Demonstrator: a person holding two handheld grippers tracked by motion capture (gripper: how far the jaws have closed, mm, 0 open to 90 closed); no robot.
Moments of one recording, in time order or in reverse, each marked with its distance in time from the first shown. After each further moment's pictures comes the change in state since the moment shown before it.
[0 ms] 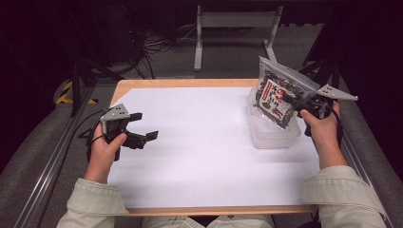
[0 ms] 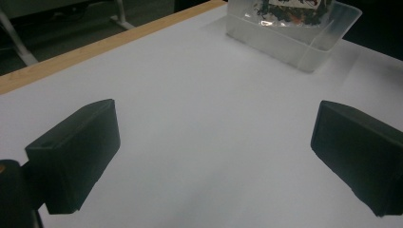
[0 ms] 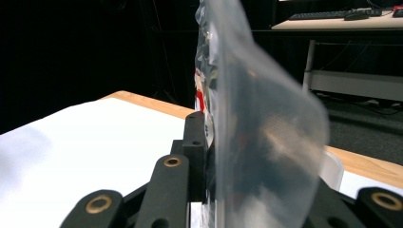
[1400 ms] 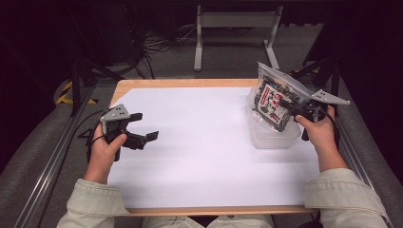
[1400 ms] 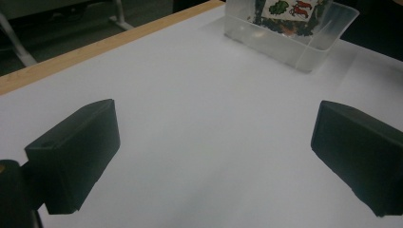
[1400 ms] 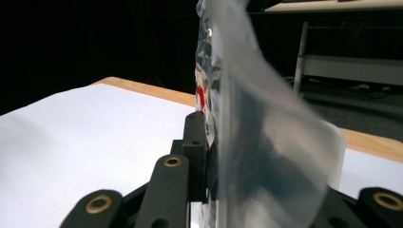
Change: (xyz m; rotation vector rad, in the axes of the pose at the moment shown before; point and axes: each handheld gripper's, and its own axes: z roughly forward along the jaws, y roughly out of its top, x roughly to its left) left arm -0.002 0.000 -0.001 0.004 -0.007 -0.008; right arm 0.003 -0.017 0.008 0.048 -0.036 0.003
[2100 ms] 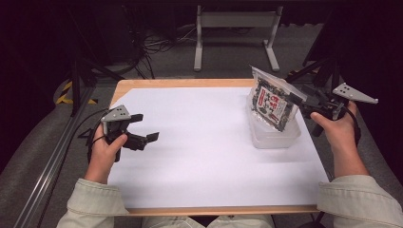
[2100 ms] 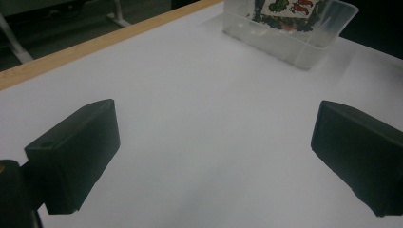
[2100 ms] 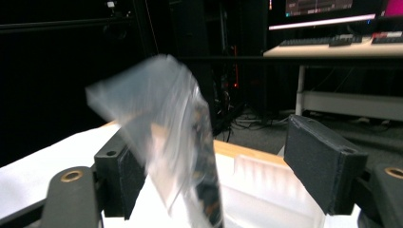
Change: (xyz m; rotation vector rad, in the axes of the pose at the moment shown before) left arm 0.000 -0.003 0.001 0.012 -0.008 0.011; right arm 0.013 0.040 -0.043 -0.153 0.012 0.005
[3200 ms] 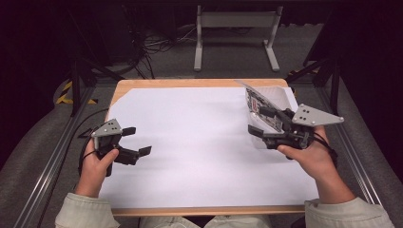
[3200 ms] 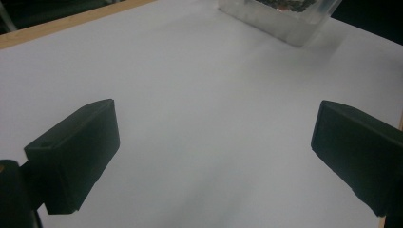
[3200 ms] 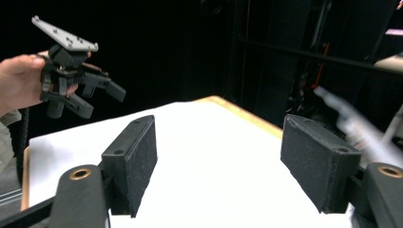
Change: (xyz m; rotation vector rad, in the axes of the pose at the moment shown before) left arm -0.014 -0.033 -0.022 0.030 -0.002 -0.028; right arm 0.146 0.001 0.008 0.102 0.302 -0.176
